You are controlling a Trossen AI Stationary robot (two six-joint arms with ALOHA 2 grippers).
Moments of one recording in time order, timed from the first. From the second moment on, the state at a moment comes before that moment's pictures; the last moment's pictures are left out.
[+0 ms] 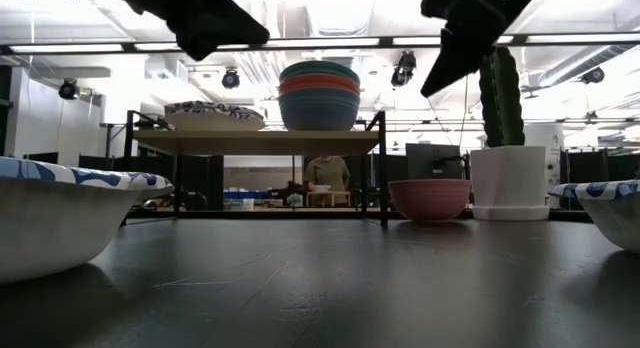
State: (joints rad) left arm -0.26 1.19 0.73 0.08 -0.40 -0.13; right arm 0.00 1.20 0.97 -0.60 0.31 0.12
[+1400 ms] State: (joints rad) left arm -0.50 1.54 0.82 -0.49 -0.01 -0.64; right arm 0.42 1.23 0.98 -0.64 0.47 0.44
